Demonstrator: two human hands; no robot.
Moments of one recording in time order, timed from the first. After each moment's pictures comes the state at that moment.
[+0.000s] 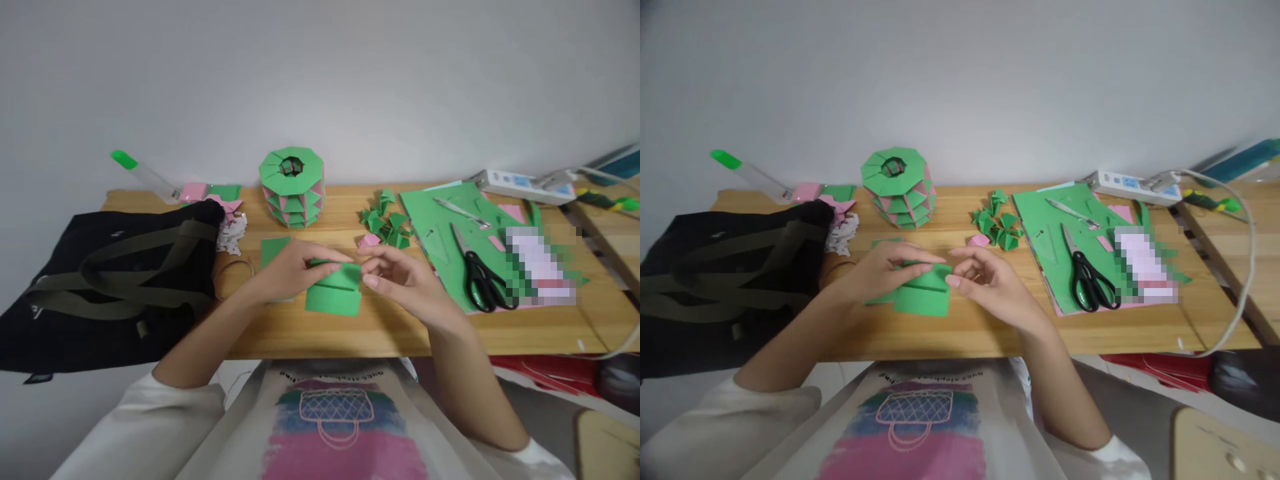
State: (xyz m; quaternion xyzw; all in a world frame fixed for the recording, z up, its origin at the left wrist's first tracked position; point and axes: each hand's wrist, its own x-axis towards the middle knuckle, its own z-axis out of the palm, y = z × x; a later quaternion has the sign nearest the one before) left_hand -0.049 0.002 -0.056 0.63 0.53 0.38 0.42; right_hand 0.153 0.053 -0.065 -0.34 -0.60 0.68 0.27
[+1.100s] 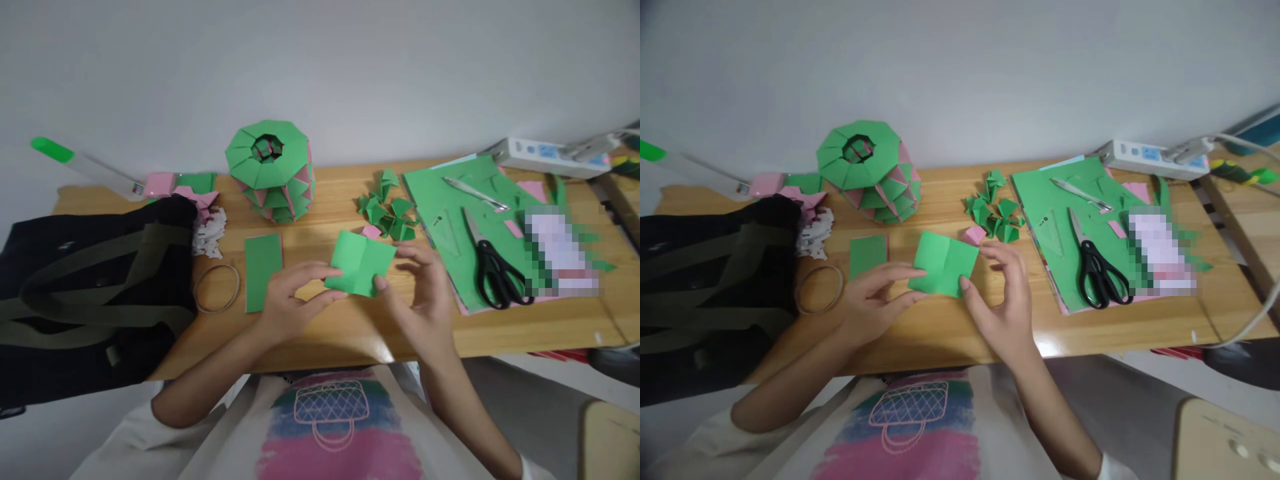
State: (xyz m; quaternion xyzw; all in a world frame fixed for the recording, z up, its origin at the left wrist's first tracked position) left_hand -0.027 -0.015 -0.101 0.64 0.53 0.52 0.20; right_hand 0.161 0.037 -0.102 -0.42 -0.71 0.35 0.44
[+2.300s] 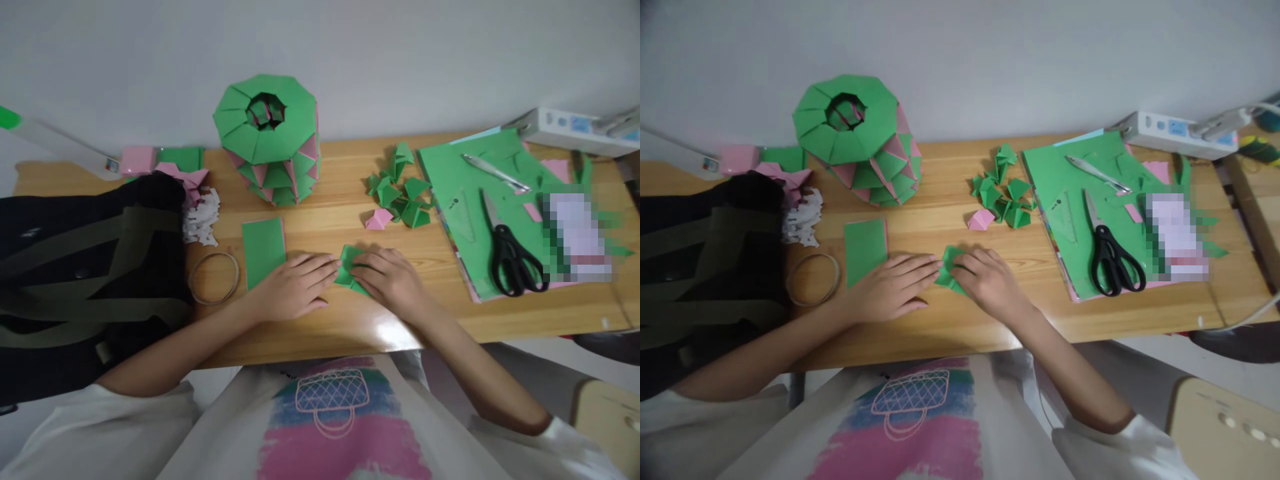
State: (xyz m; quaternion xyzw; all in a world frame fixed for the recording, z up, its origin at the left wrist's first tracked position) left_hand -0.070 -0.018 -0.144 0.91 0.39 0.08 0.10; right_hand 0.156 0.062 -0.151 -0.18 -0.95 0.12 0.21
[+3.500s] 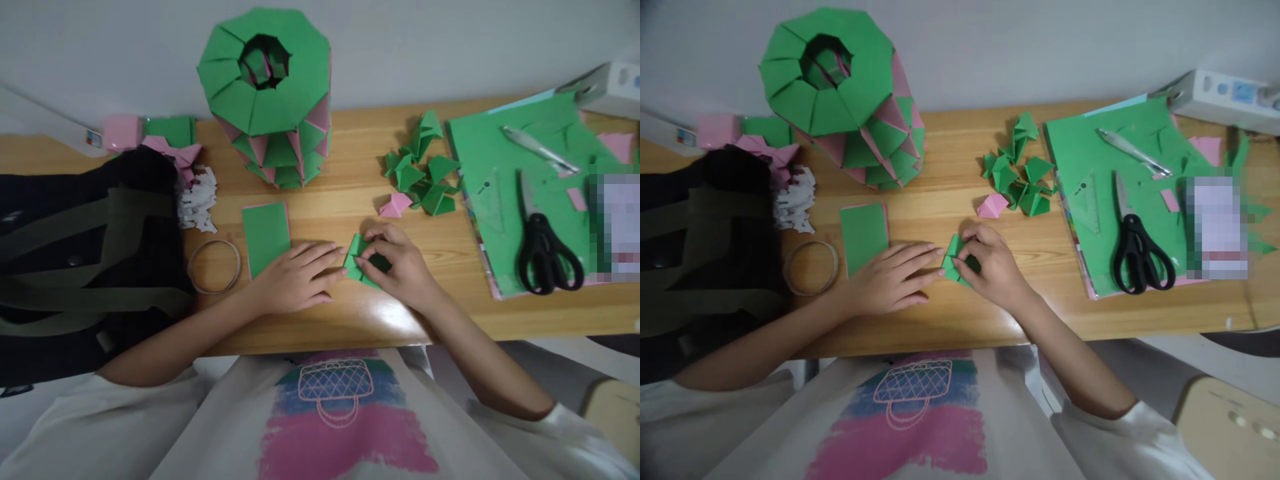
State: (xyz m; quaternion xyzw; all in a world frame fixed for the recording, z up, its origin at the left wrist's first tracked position) left_hand -0.078 -0.020 -0.146 0.90 0.40 0.10 0.14; right_hand 0.140 0.068 -0.155 -0.29 -0.87 0.33 0.24
